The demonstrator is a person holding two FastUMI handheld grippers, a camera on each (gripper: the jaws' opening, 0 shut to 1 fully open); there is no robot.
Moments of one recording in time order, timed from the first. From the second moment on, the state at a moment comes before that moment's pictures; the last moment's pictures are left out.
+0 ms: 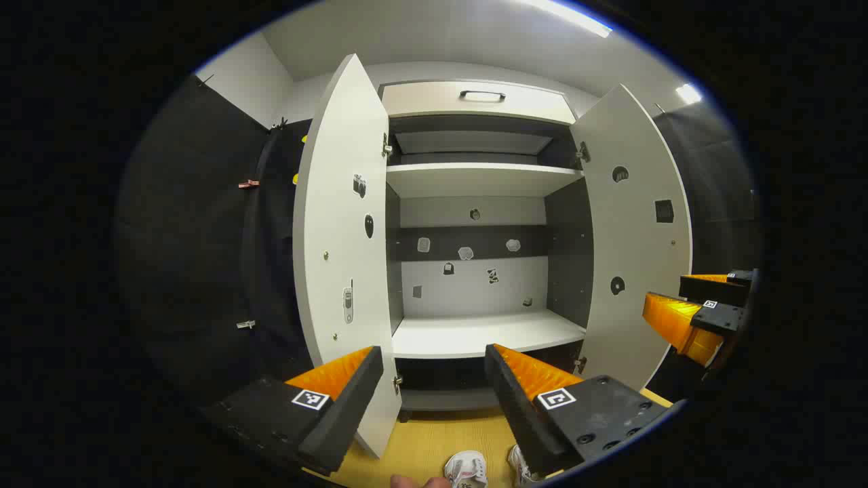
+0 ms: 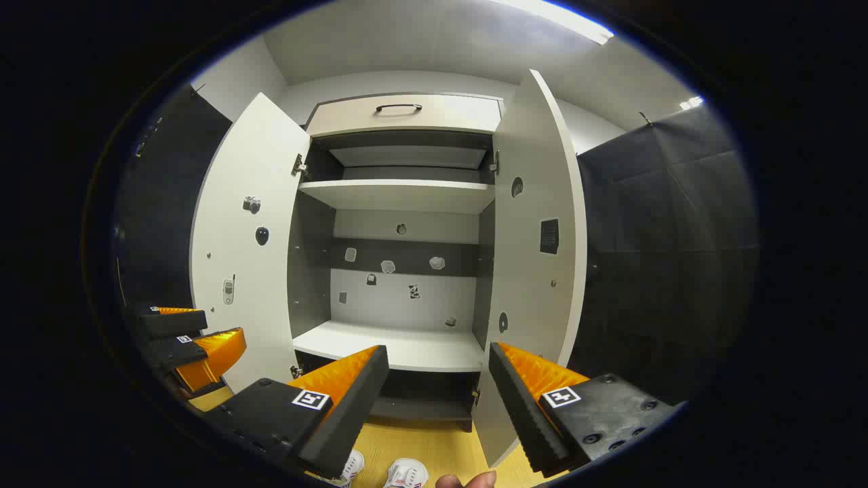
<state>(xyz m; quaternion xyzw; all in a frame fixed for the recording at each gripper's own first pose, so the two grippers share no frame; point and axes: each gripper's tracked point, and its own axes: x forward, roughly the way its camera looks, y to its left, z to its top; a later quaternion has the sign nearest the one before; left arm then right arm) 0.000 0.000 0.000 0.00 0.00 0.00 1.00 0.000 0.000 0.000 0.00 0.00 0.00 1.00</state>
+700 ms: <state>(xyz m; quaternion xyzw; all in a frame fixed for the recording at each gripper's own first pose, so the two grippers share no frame) -0.002 0.000 -0.001 0.00 0.00 0.00 1.00 -0.005 -0.001 0.001 0.00 0.00 0.00 1.00</state>
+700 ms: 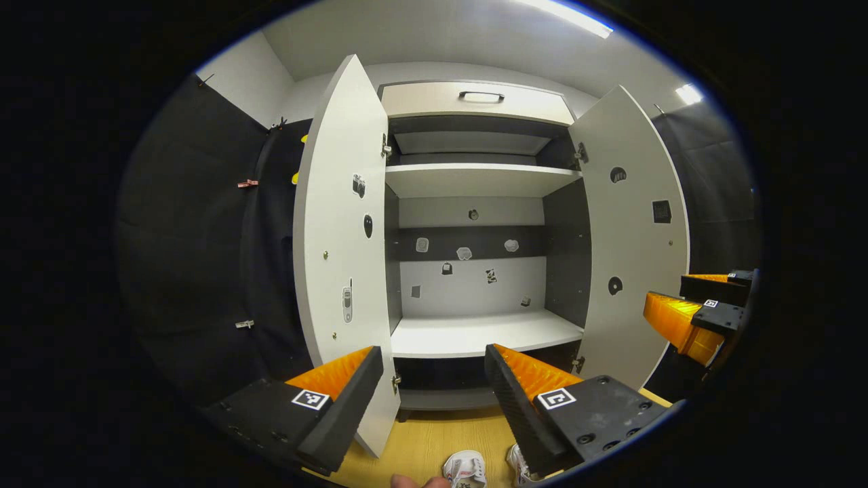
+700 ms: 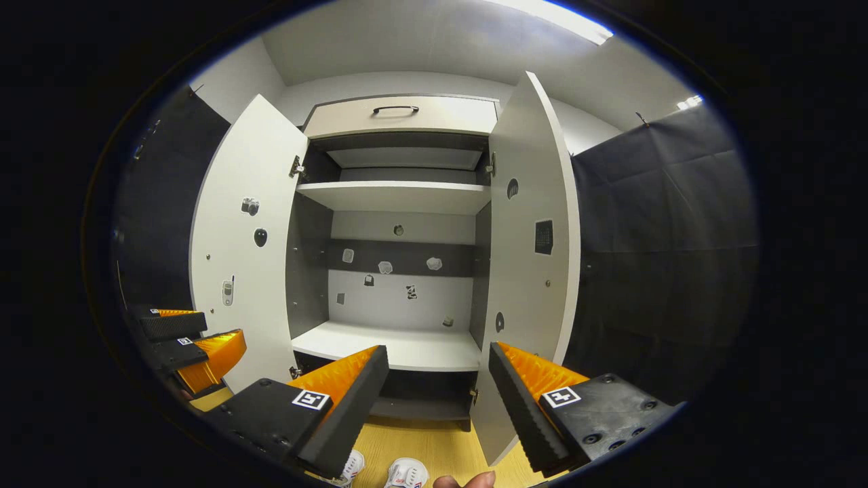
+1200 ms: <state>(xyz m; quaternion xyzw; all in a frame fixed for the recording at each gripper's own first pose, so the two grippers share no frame) -0.006 0.002 -0.002 0.00 0.00 0.00 1.00 -0.006 0.006 -0.011 0.00 0.02 0.00 1.00</state>
